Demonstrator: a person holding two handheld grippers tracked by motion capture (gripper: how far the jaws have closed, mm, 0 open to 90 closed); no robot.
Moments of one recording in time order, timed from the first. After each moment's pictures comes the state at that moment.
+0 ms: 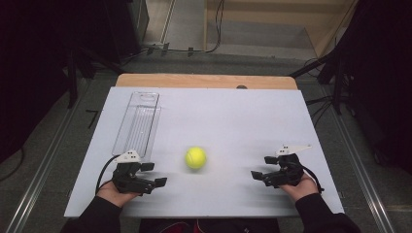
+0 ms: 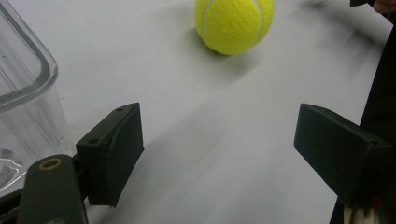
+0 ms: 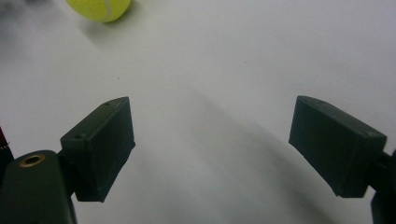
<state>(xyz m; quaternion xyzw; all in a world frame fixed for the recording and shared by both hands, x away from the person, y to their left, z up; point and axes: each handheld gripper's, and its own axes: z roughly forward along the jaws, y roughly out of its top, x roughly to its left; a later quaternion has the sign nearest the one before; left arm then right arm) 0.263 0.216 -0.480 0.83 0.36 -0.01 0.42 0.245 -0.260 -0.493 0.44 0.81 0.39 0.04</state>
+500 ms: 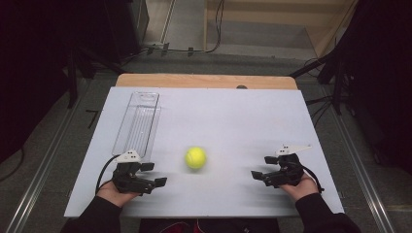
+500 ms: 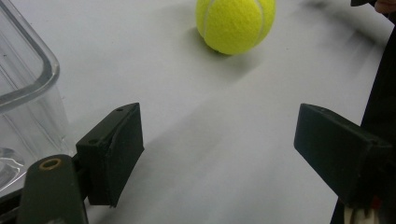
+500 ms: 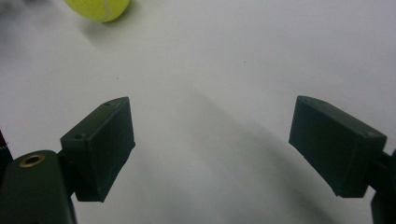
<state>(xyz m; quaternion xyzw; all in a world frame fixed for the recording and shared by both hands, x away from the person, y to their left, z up) 0.263 0.216 -0.480 0.83 0.36 -0.01 0.42 0.246 -0.261 -0.493 0.44 0.81 0.39 0.04</state>
